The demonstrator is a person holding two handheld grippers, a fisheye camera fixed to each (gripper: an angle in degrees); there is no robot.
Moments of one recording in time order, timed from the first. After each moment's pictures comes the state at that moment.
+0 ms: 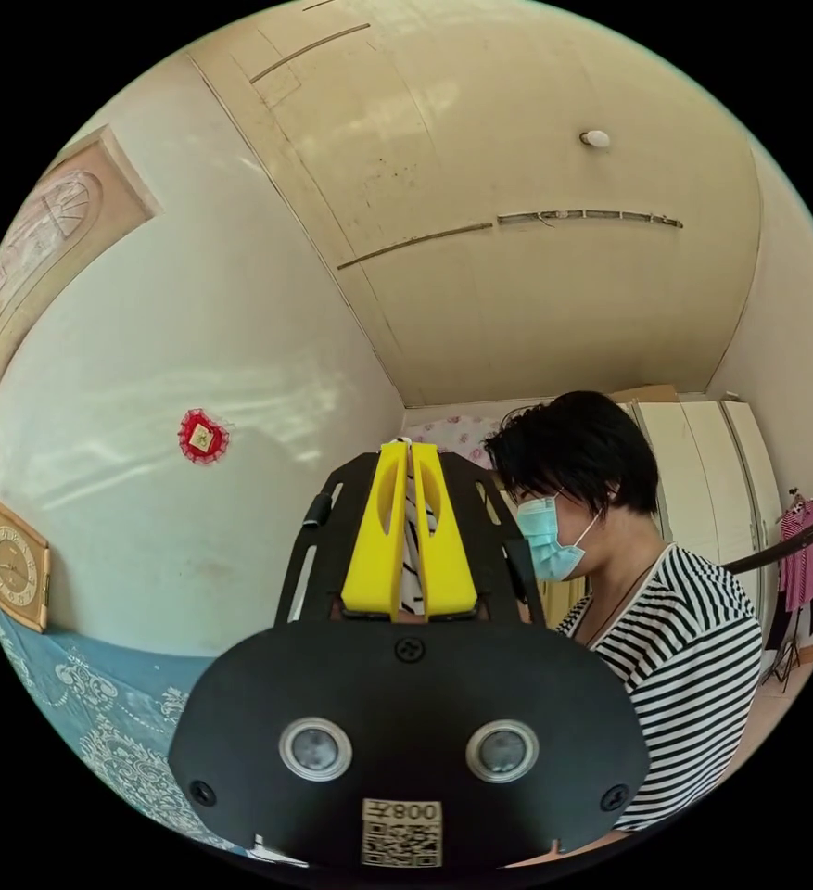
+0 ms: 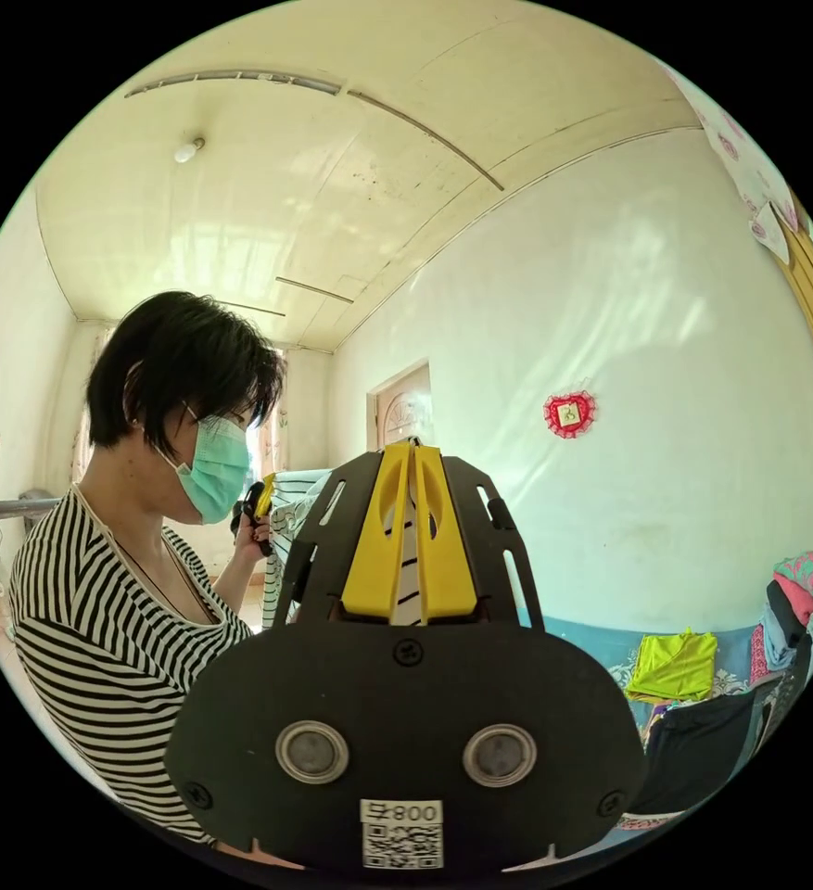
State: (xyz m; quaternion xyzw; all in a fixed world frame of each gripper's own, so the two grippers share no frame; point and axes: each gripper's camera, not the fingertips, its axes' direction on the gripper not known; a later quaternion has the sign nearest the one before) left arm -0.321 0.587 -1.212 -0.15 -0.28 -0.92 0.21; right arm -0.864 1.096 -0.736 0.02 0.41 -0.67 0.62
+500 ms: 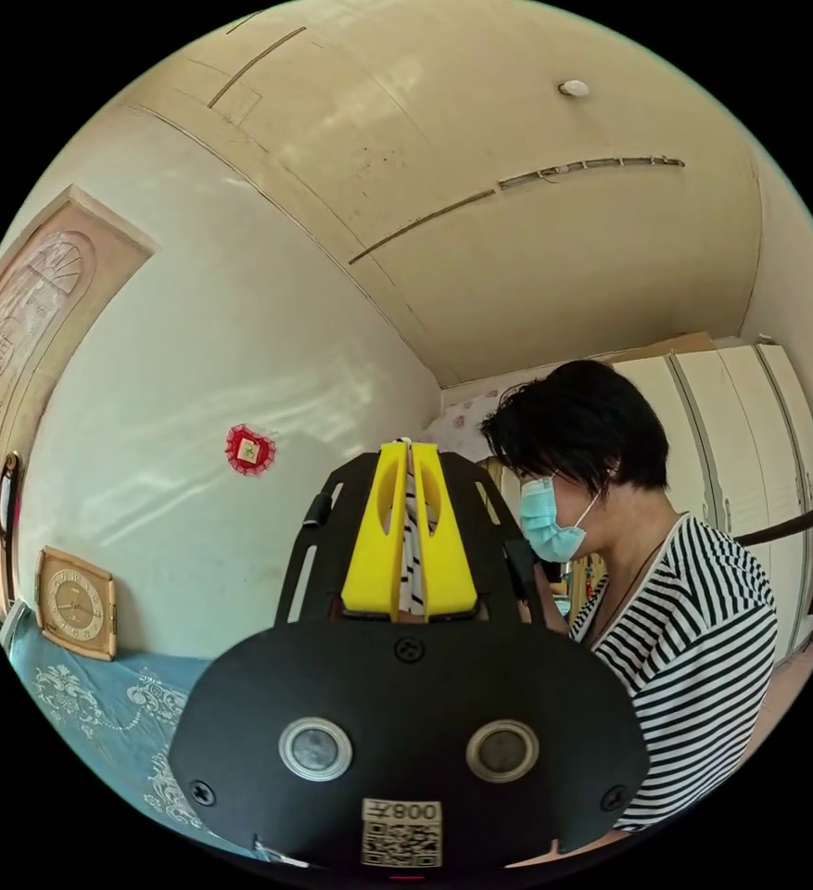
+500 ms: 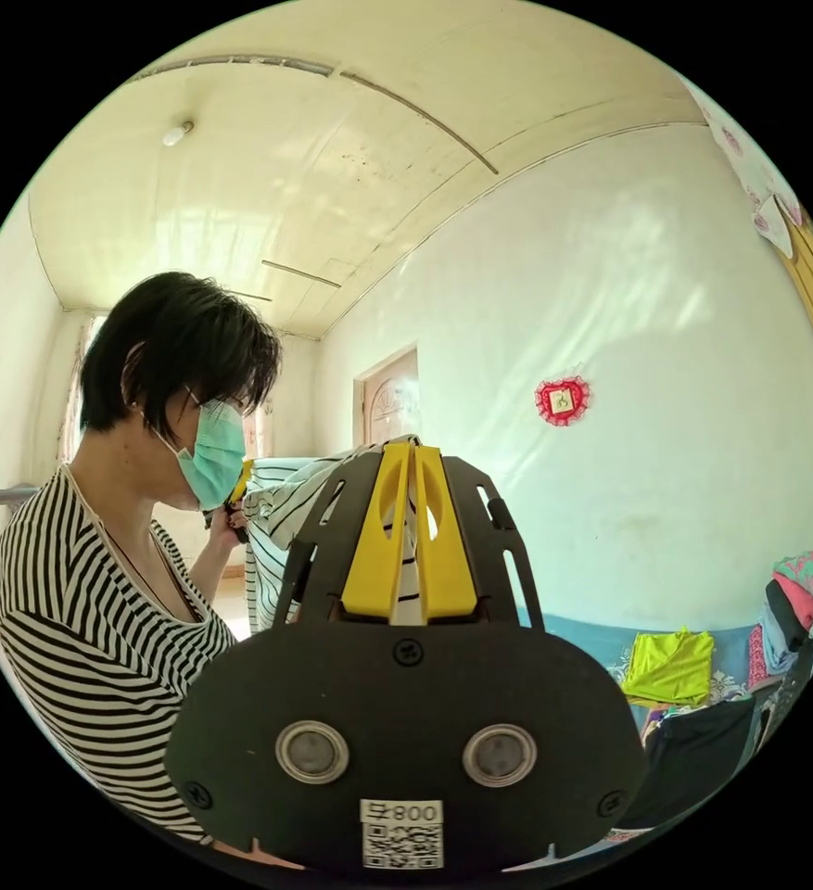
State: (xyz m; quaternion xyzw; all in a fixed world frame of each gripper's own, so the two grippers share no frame) left arm -0.268 0.556 -1.285 -0.24 -0.25 -0.91 0.23; right arm -0.717 0.952 -0.672 0.02 0.43 -0.66 0.61
